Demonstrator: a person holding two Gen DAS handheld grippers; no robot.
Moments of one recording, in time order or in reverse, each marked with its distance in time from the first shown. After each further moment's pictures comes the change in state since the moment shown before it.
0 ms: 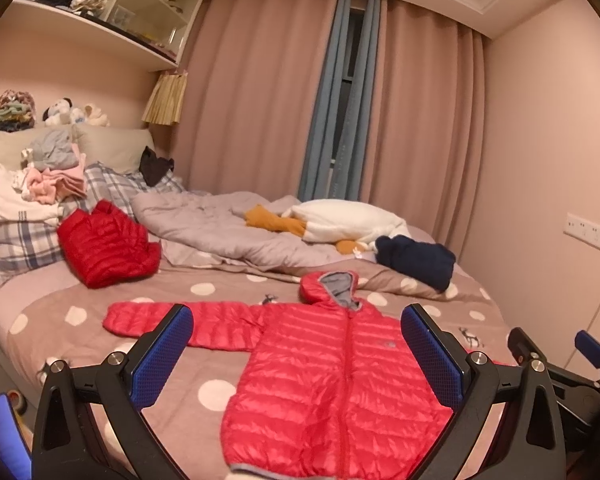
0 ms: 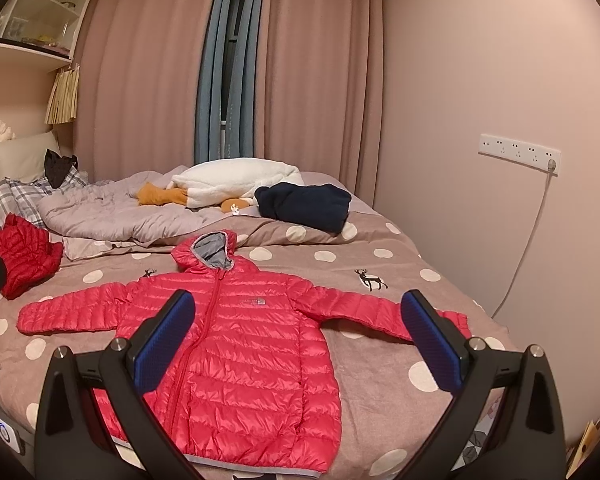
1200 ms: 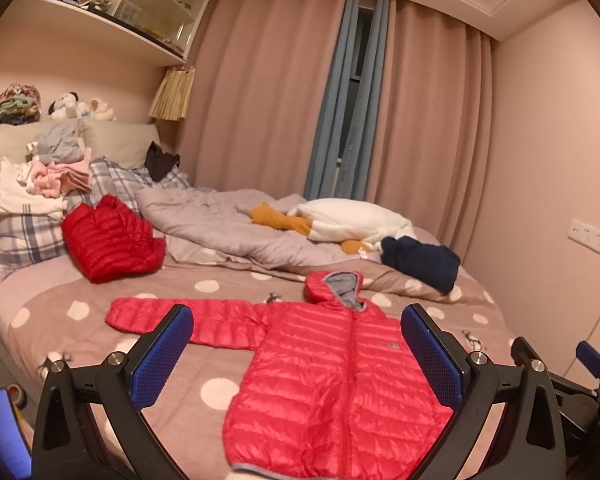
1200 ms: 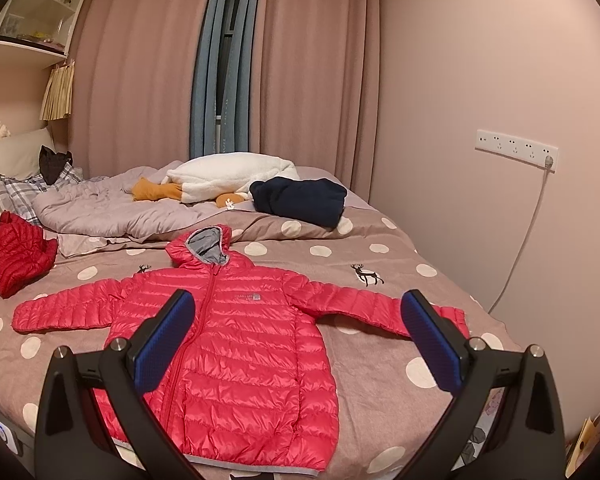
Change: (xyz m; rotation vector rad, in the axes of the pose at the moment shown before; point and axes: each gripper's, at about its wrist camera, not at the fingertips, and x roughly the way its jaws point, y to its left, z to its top) left arm 0.003 0.001 0.000 -0.014 0.001 0.019; right arm 0.004 -0.004 -0.002 -0.001 0.019 -0.017
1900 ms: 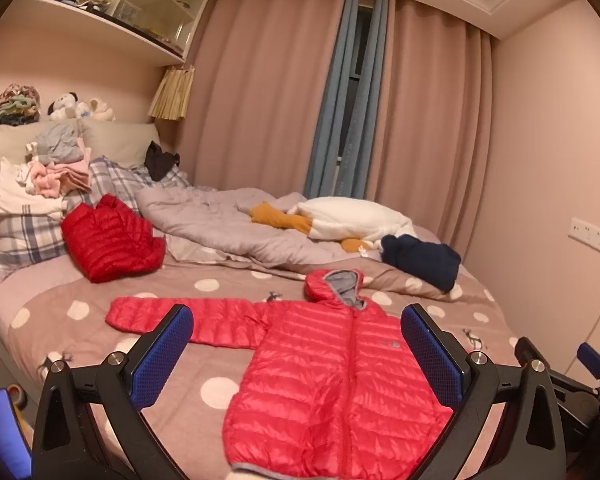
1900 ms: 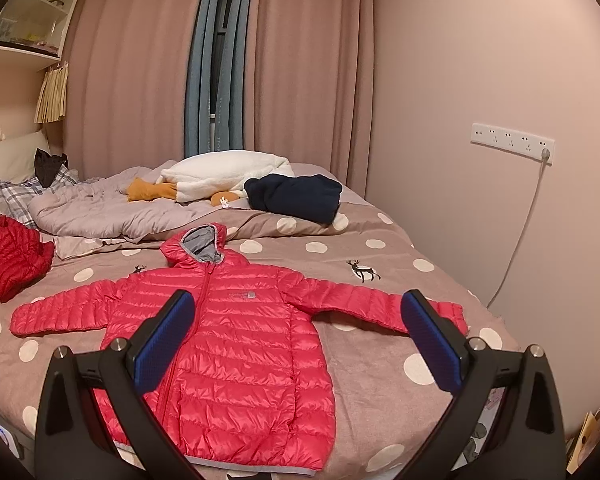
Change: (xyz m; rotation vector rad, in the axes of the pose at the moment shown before) left arm -0.001 0.004 0.001 -0.001 0.000 -0.008; right arm 0.001 -0.006 0.001 0.017 0.012 -0.014
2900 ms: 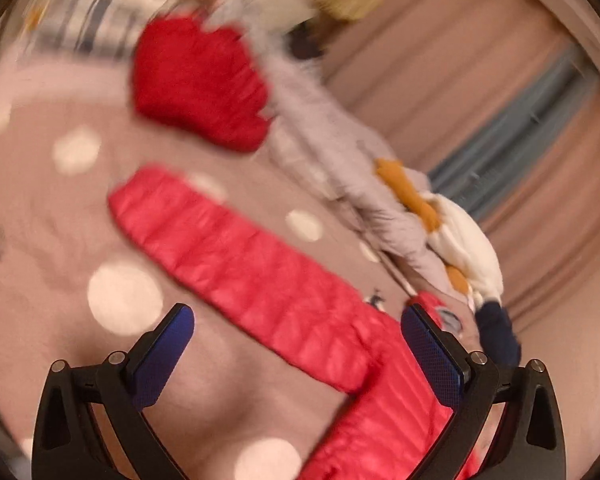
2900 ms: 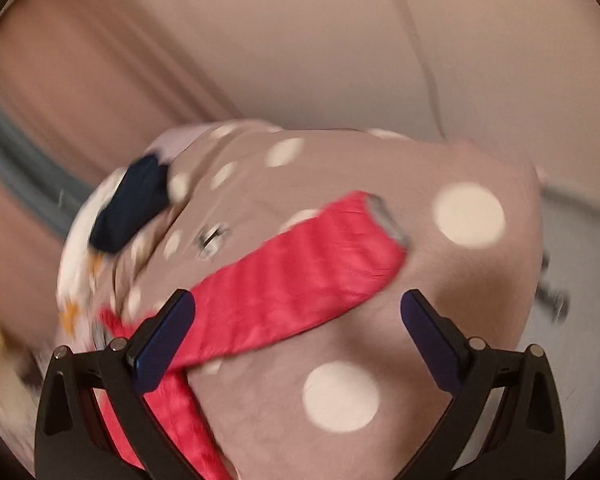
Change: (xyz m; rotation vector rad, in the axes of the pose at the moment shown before) left arm 0.231 0.227 -0.066 -0.729 0.242 0.171; right arm 0.208 -0.312 -0.096 0.915 0.331 -0.143
